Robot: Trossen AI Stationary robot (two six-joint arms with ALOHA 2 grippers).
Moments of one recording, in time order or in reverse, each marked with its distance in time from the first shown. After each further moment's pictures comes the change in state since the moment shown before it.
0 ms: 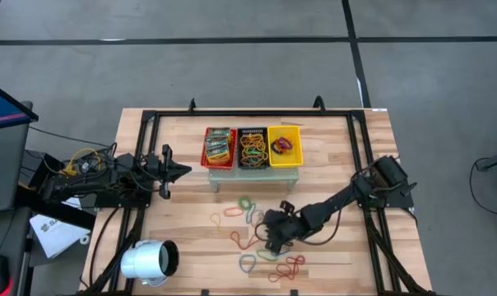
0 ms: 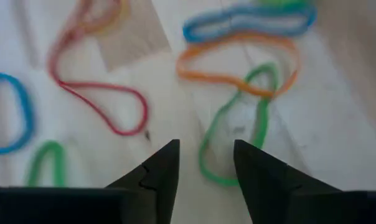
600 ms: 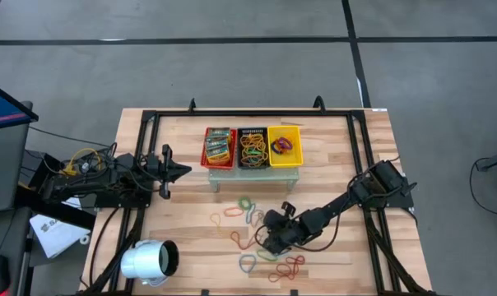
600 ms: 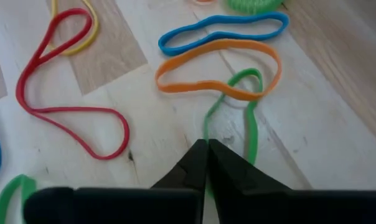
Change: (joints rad) left arm 0.000 0.000 0.000 0.000 0.000 0.000; right arm 0.056 0.089 0.005 -0.007 0.114 0.135
